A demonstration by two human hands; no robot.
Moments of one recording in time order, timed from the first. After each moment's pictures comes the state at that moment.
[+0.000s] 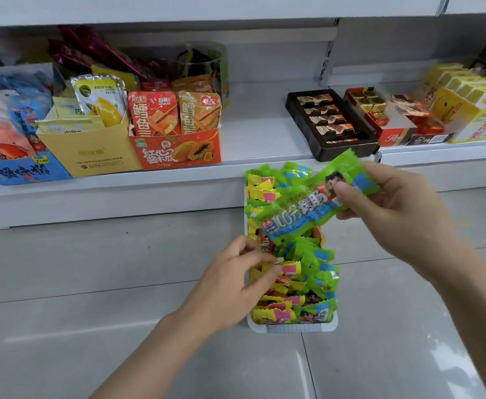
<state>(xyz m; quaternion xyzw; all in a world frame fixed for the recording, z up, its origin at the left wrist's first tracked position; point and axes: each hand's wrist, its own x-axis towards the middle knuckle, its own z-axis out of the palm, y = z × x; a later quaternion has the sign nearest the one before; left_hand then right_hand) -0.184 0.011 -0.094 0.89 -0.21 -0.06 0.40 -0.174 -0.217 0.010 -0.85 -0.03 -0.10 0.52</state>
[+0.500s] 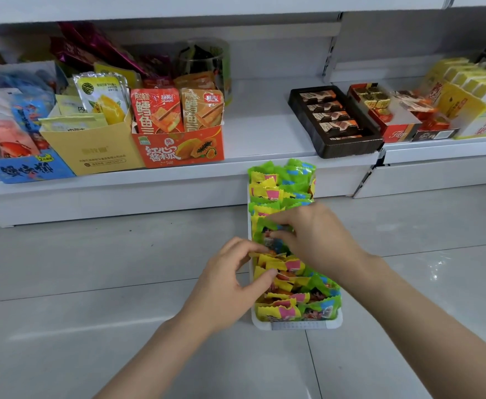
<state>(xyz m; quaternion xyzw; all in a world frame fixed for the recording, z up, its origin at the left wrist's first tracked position) -0.188 0.018 -0.104 0.84 -0.15 -0.07 0.51 -0.149 -0.161 -0.050 -0.97 -0.15 0.00 0.19</state>
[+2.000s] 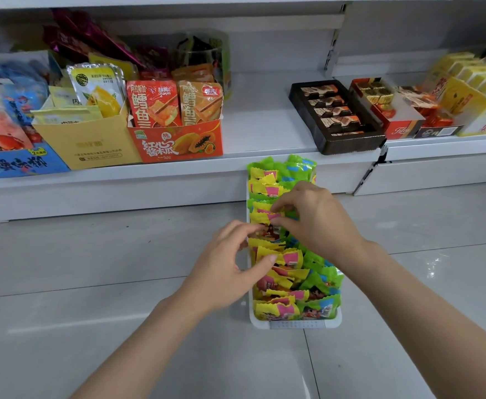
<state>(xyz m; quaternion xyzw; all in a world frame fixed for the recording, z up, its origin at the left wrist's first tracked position) -0.167 0.020 -0.103 0.88 -0.18 -0.07 0.43 -0.131 -0.169 -0.055 -0.97 -0.09 -0.01 0.21</state>
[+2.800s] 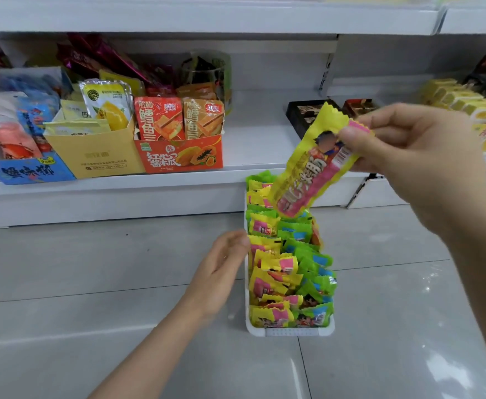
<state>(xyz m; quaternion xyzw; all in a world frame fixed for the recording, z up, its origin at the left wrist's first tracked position) -0.180 0.017 -0.096 0.74 -0.01 -0.14 0.66 -0.151 -0.213 0.067 -0.79 -0.04 -0.15 0.59</state>
